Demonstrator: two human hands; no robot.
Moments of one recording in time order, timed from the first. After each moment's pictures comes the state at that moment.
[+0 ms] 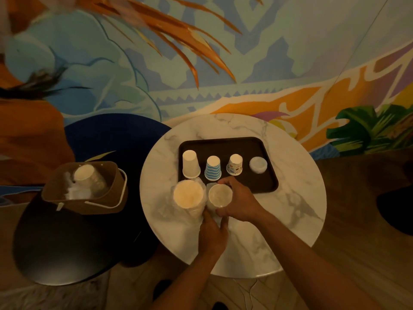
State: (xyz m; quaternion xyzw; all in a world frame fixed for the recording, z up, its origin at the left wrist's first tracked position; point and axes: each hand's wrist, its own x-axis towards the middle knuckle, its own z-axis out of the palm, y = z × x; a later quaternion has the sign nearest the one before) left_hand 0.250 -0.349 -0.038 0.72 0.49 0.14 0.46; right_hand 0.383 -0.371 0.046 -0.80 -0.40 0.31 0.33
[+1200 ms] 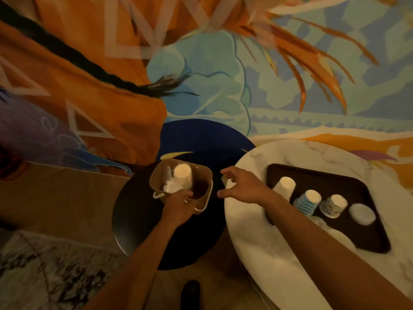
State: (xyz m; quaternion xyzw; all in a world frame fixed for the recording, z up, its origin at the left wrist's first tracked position) left_hand -0.010 -0.056 0.062 0.66 0.60 0.11 0.44; right_hand 0.213 -0.115 0.129 -0.72 -0.55 0.37 0.20
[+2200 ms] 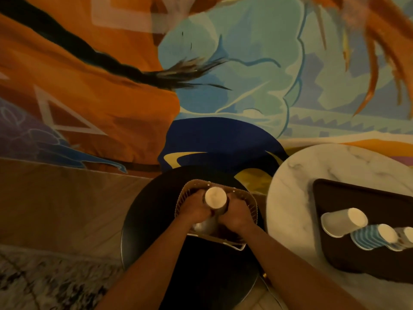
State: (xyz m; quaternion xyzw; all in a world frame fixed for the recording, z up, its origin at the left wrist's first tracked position) left_hand -0.019 0.163 -0.037 0.72 0.53 -0.04 0.45; right_hand 0.098 0.079 -0.017 -0.83 -0.40 0.35 0.15
